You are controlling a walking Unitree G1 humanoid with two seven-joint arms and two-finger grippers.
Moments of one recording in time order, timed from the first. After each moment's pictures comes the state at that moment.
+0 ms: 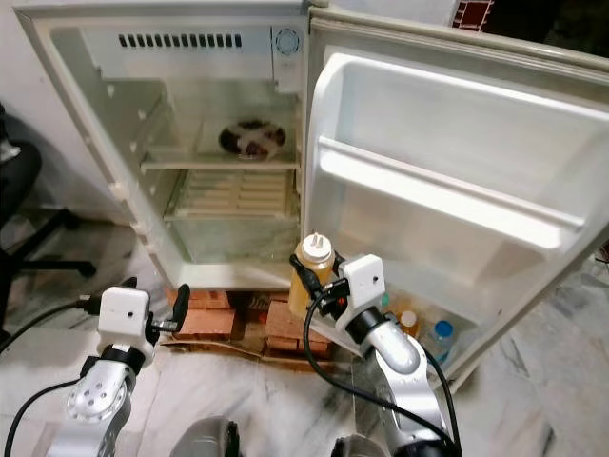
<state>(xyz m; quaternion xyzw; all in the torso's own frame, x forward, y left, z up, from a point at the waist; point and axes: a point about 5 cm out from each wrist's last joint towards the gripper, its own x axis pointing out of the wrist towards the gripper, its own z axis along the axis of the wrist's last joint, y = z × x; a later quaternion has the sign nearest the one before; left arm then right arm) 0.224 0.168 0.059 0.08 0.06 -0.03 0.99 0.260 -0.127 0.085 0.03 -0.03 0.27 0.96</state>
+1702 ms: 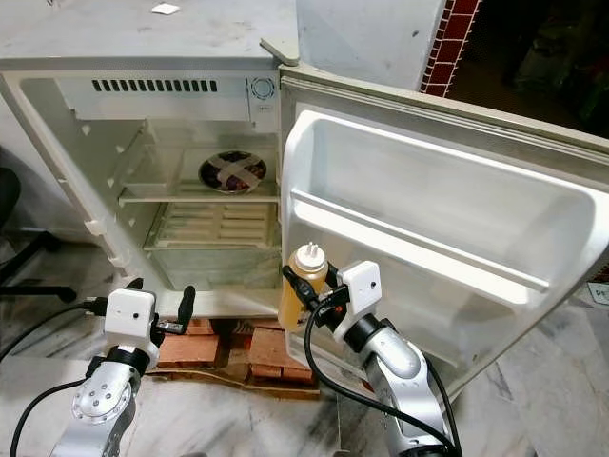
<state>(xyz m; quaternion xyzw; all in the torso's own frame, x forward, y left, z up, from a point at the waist) 0.224 0.165 0.055 0.08 0.07 -0.04 0.99 0.252 -0.118 0.077 0.07 0.01 0.32 0.95</state>
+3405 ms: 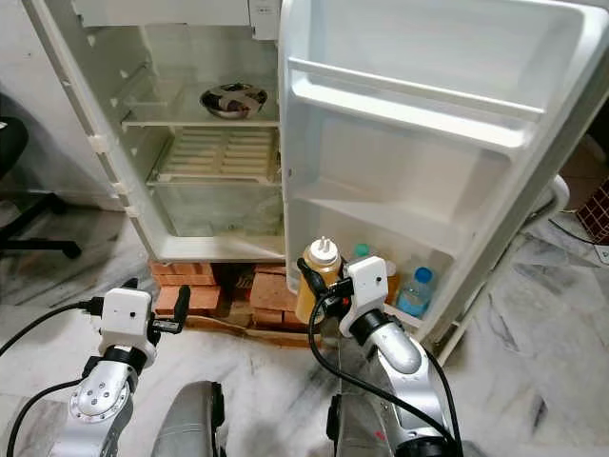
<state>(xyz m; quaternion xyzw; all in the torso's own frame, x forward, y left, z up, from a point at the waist) 0.226 0.169 0.056 0.08 0.07 -0.03 0.99 0.261 -0.127 0.073 0.04 0.01 0.26 0.96</state>
